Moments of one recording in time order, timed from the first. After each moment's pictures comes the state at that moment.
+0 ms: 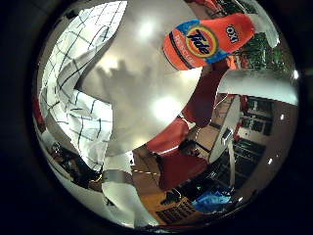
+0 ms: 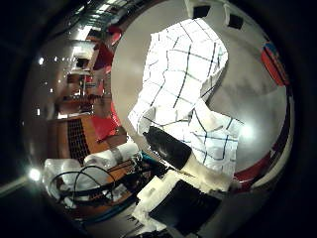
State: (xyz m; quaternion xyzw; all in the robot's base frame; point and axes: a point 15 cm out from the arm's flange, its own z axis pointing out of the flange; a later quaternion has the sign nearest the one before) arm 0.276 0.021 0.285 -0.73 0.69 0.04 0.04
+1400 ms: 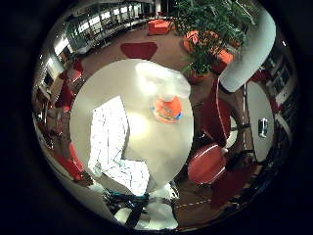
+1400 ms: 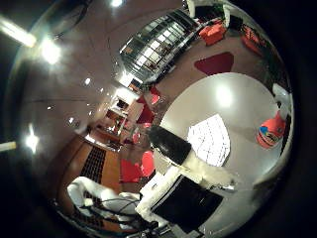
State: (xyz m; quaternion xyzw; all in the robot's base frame) arm 0.303 -0.110 0.476 -0.55 0.74 -0.09 0.37
